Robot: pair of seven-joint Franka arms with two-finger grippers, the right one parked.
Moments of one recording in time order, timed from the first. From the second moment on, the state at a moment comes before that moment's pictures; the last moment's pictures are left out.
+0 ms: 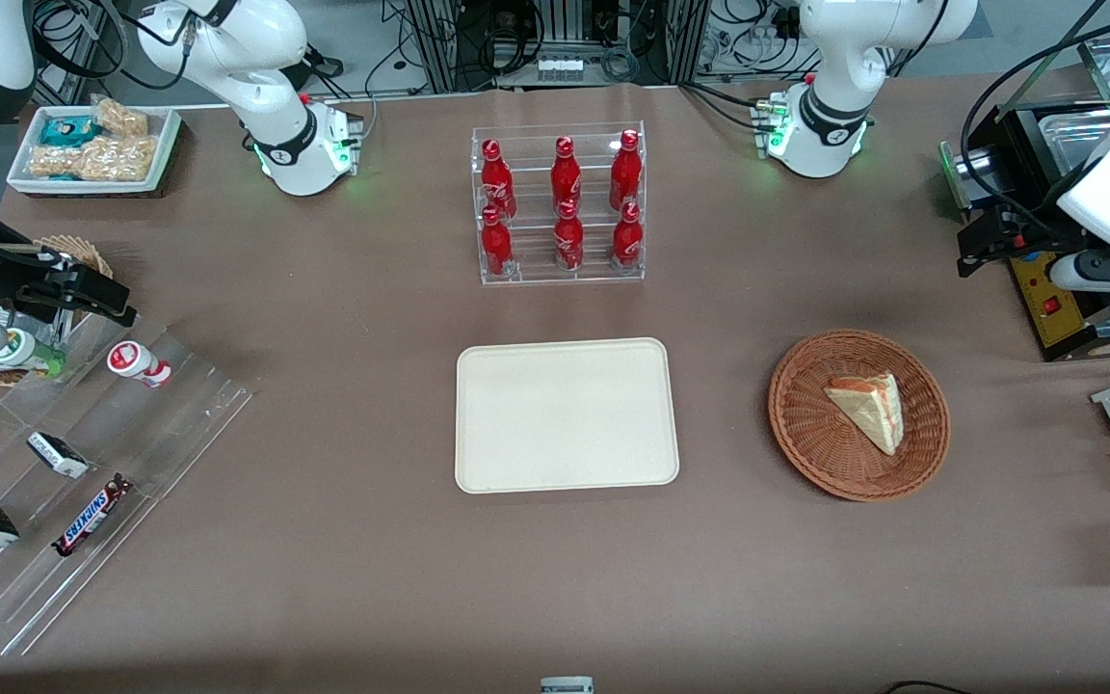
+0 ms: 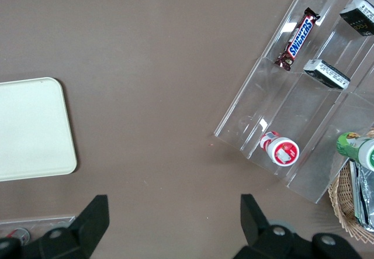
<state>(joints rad) -0.11 -0.05 0.04 -1.64 0.00 1.57 0.02</state>
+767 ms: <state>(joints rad) -0.10 0.01 0.04 -1.68 0.00 1.53 0.02</state>
